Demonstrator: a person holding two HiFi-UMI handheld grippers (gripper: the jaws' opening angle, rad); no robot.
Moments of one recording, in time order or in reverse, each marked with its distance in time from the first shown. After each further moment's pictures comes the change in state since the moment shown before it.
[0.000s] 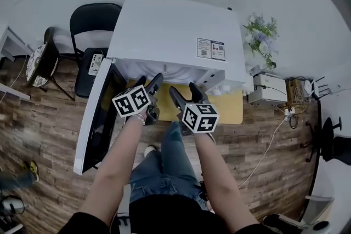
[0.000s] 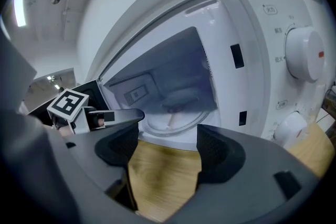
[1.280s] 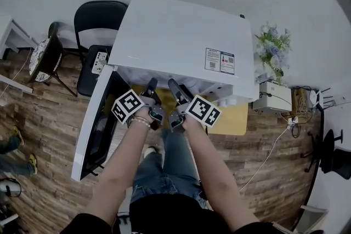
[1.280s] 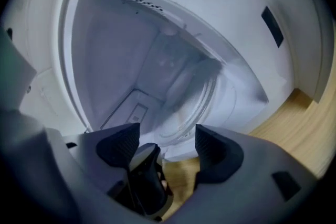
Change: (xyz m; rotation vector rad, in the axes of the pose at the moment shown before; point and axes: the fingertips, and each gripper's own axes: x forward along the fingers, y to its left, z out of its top) left arm 0.016 0.028 0.003 -0.565 -0.149 -0.083; right arm 0.065 -0.001 0.002 0.664 -0.040 0.197
